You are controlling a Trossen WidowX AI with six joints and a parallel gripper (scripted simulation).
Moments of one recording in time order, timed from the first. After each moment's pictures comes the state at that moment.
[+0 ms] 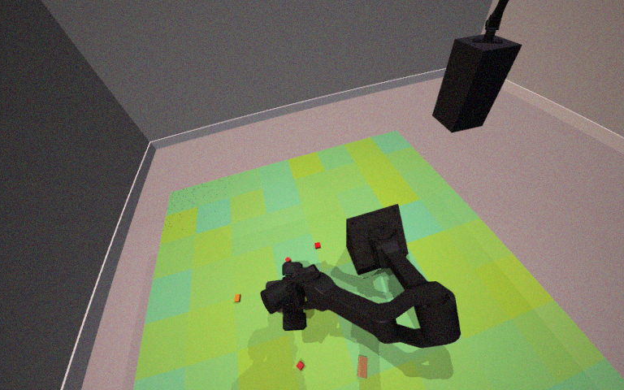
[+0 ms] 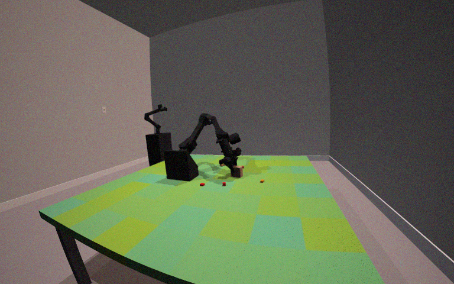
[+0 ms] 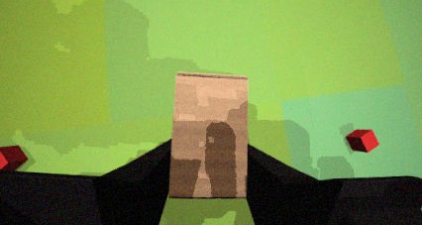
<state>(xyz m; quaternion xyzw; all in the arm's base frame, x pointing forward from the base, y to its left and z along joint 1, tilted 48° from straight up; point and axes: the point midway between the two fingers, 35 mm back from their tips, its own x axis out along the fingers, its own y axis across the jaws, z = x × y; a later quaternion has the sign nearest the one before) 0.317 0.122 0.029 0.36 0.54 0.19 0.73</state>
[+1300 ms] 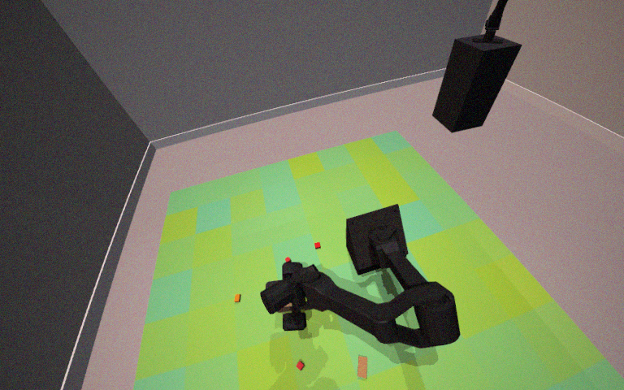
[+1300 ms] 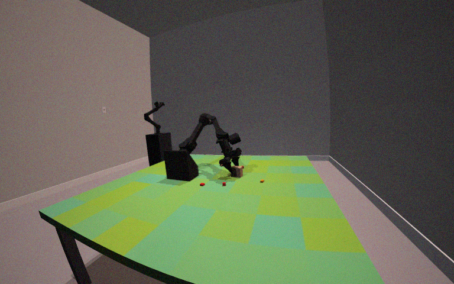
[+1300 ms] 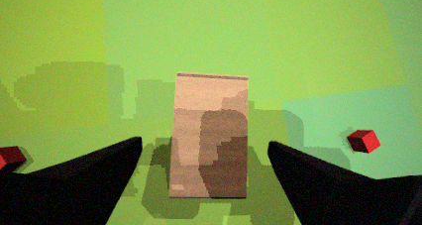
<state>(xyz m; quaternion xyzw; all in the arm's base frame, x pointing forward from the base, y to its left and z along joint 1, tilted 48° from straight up) 0.318 0.123 0.029 0.36 0.54 0.19 0.73</state>
